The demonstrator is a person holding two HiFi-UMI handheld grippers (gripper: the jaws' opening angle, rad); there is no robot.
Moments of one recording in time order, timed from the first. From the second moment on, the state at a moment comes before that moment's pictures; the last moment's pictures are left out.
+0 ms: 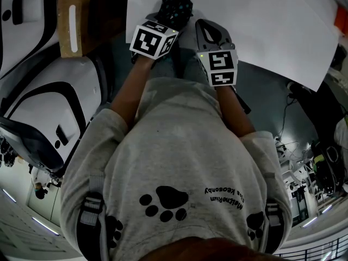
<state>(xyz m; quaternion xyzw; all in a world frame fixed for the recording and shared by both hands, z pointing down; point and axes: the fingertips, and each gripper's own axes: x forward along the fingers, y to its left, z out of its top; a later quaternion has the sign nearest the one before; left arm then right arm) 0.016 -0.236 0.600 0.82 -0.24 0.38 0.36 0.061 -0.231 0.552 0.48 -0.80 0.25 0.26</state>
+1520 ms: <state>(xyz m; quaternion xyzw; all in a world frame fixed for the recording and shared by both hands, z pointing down) 0.023 -0.229 0.600 0.80 -0.23 0.43 0.35 0.066 -0.236 0.562 0.47 -0.80 0.26 0.26</state>
